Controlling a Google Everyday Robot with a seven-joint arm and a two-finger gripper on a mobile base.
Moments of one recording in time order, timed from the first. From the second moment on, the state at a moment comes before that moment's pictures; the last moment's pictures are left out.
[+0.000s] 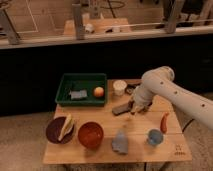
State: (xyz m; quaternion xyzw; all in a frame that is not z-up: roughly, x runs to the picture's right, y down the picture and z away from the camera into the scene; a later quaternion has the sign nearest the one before) arm 0.148 0.077 0.763 -0.25 -0.14 -0.05 0.96
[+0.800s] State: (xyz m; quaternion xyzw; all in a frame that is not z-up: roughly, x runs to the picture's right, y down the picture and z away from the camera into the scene) arm 0.137 -0.034 0.787 -0.22 -0.24 0.00 0.95
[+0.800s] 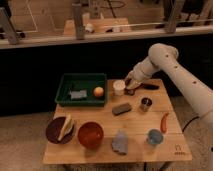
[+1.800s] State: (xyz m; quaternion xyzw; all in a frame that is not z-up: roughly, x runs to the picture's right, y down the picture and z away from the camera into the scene) arm 0.106 -0.071 0.796 -0.17 -0.19 -0.02 0.97
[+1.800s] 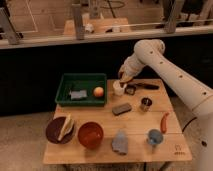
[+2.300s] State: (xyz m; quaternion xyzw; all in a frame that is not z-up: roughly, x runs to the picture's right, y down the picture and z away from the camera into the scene) arm 0.111 -0.086 0.807 -0.17 -0.19 0.00 0.97
